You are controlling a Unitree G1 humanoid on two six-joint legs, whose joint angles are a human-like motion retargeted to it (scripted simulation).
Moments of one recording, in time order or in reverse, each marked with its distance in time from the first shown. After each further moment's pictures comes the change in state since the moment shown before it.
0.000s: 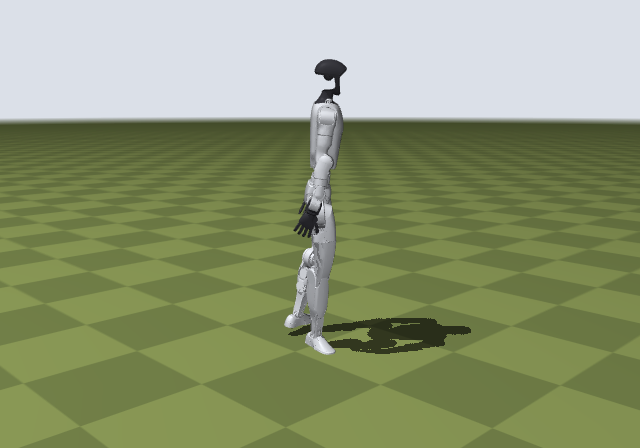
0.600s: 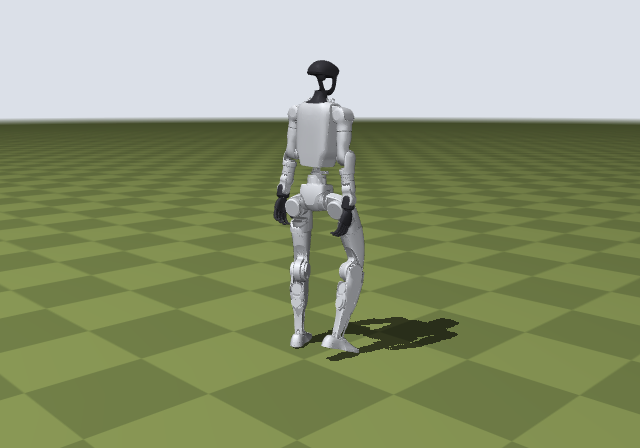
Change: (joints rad) left arm -0.029 0.013 0.013 0.053 -0.044 0.038 -0.041; right arm 0.011 0.037 0.067 -0.162 -0.080 -0.072 -0.044; waist -0.119 0.139 0.070; left_leg -0.009 -0.094 -0.457 -0.226 0.132 0.040; right_leg -0.171 0.008 0.726 0.591 0.032 0.056
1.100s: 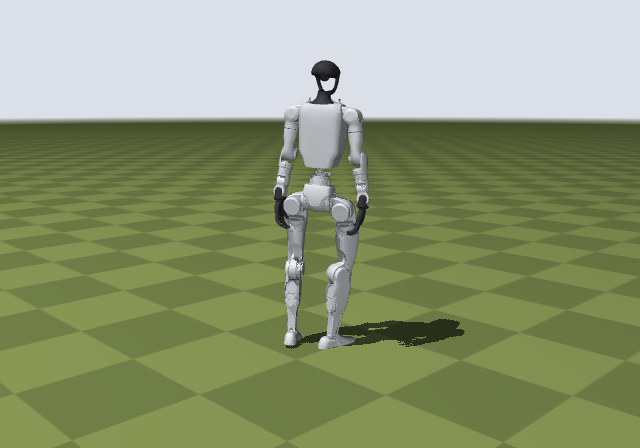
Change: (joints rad) left arm 0.005 -0.012 -0.014 0.045 -0.066 -0.066 0.073; right arm -0.015 -0.016 -0.019 0.043 -0.066 0.026 0.055; waist 0.082 -0.124 -0.024; left_leg 0.017 -0.095 -0.139 -0.001 0.044 -0.019; right_leg 0.141 0.019 -0.317 -0.433 -0.078 0.058
